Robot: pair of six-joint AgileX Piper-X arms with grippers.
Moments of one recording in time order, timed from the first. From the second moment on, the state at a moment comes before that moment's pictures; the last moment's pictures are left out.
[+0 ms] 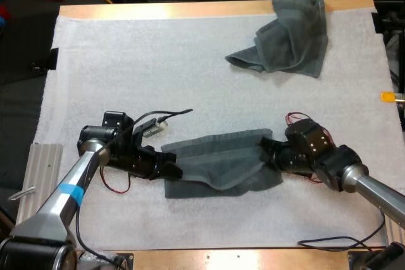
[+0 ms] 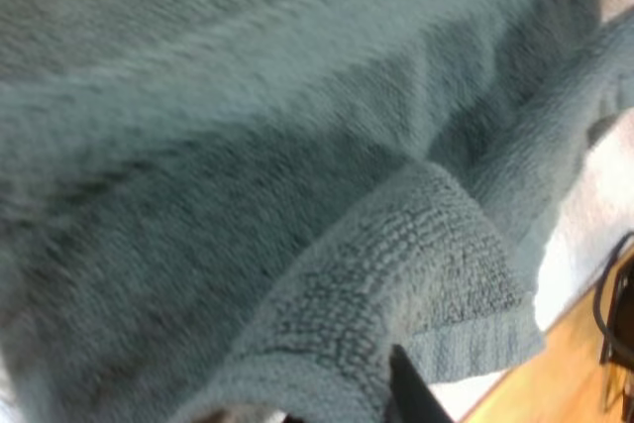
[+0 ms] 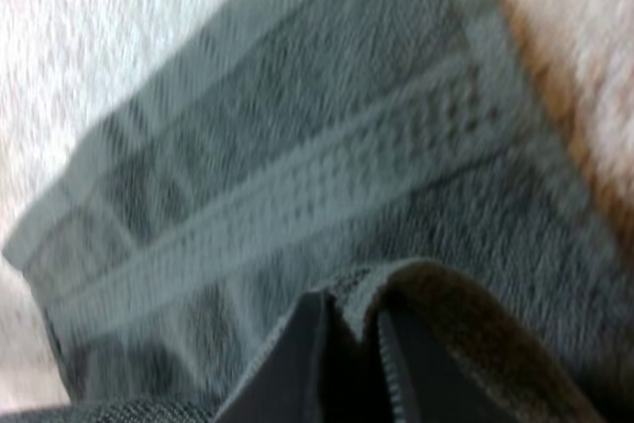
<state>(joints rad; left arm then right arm) -0.07 1.45 -0.72 0.92 0.84 -1.84 0.57 1.36 -0.62 0.36 -0.24 -0.77</state>
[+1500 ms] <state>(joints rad) -0.01 1.48 -0.71 0.72 0.83 -1.95 0.50 1.47 -0.62 0.02 -0.29 -0.70</state>
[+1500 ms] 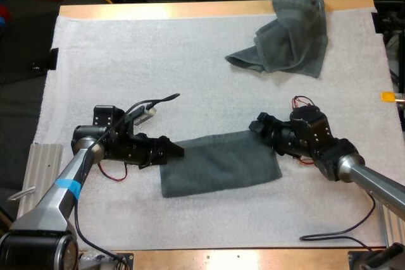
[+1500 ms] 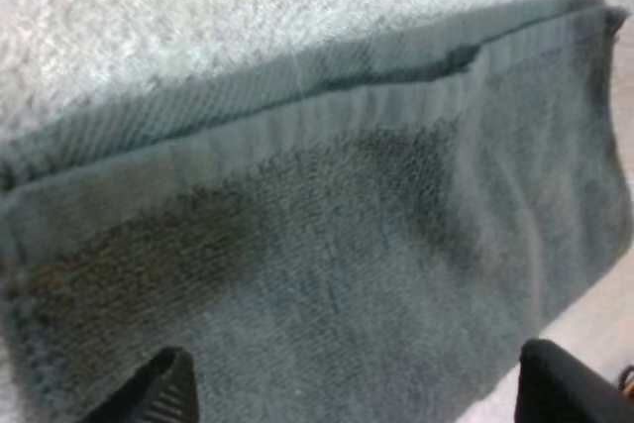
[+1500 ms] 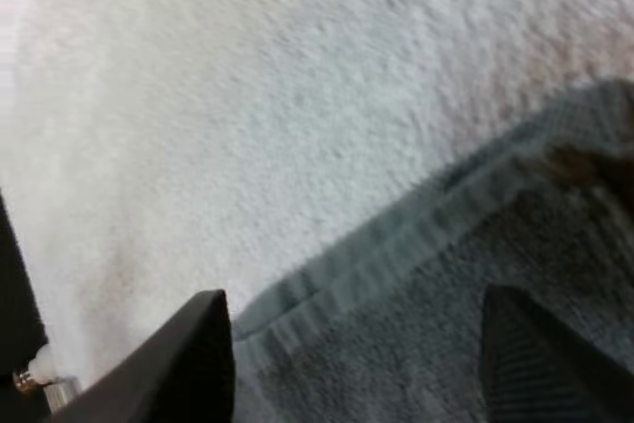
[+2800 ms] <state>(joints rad) -0.01 0.84 -0.71 0.95 0.76 -1.86 0.50 1.12 -0.62 0.46 -0.34 -1.18</state>
